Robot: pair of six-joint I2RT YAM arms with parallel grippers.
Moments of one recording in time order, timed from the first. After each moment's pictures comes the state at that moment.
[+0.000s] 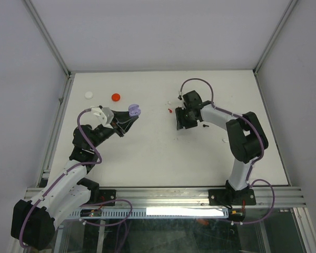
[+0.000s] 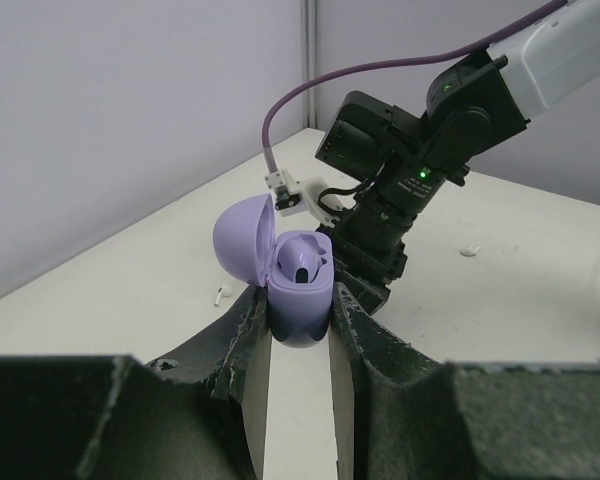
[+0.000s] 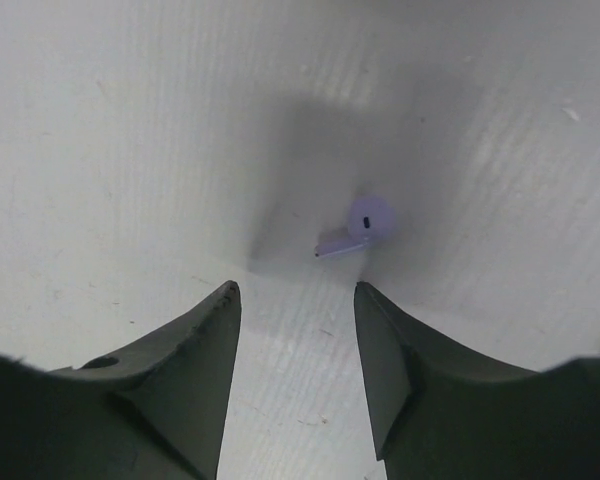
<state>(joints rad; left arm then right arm) -0.37 0.81 0.42 0.66 0.53 -0.10 0.47 1.84 1.18 -0.43 -0.15 0.24</state>
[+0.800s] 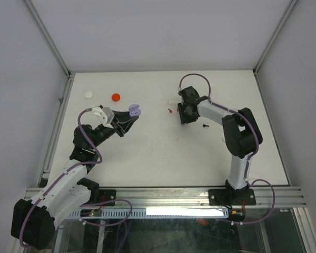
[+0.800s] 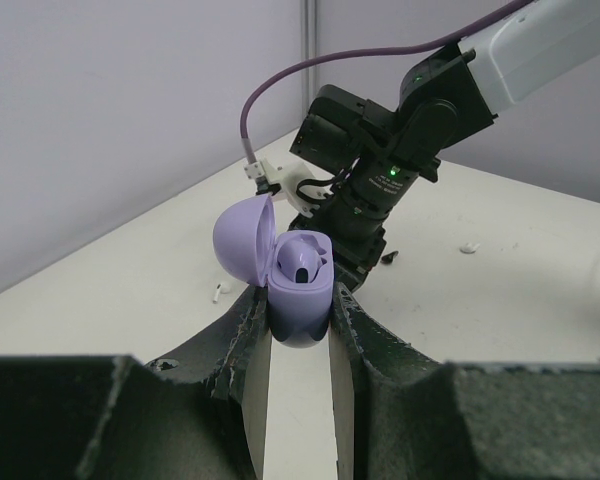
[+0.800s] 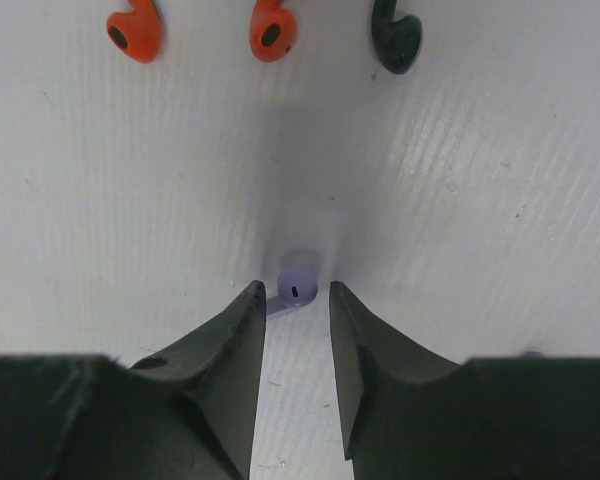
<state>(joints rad) -0.37 0.82 0.42 0.66 0.54 -0.10 0.47 1.92 1.31 -0.49 0.03 0.22</state>
